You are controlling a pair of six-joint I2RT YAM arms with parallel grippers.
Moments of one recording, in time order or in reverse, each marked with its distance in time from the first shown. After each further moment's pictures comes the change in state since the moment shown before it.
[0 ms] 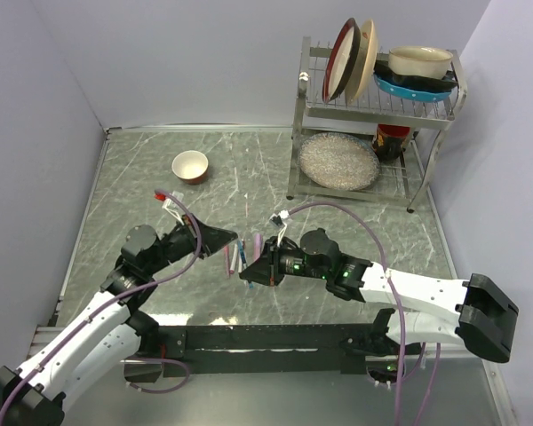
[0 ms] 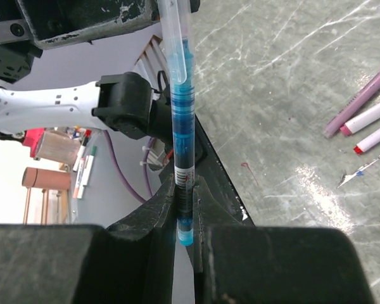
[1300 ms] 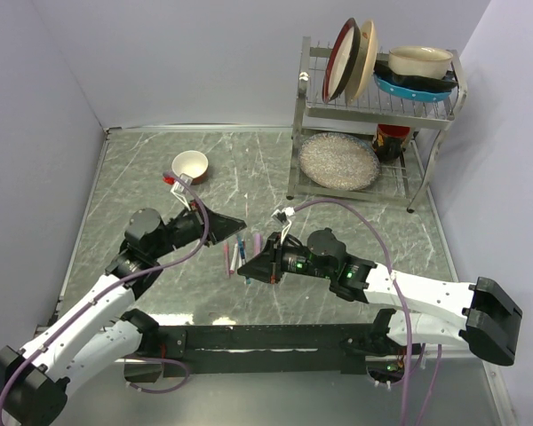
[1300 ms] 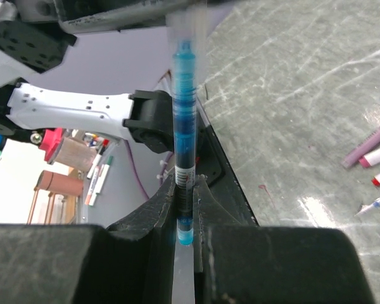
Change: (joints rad) left arm -0.005 0.145 0.137 0.048 0.067 -0.005; right arm 0.014 -0.039 0.004 0.078 -0.013 -0.003
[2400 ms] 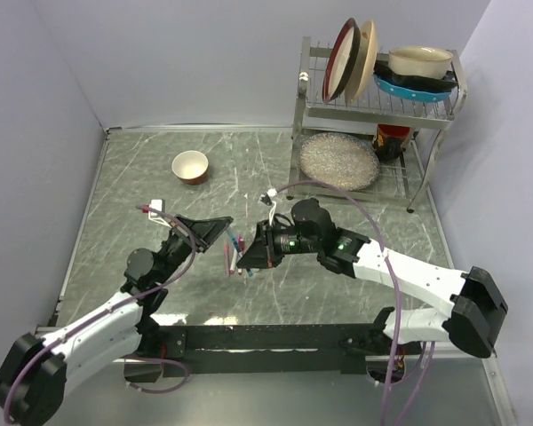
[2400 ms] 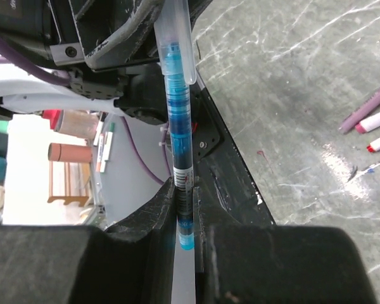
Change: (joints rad) left arm -0.052 -0.007 -0.404 0.699 -0.310 -0.331; right arm -0.135 0.140 0.267 -0.358 -0.214 -0.026
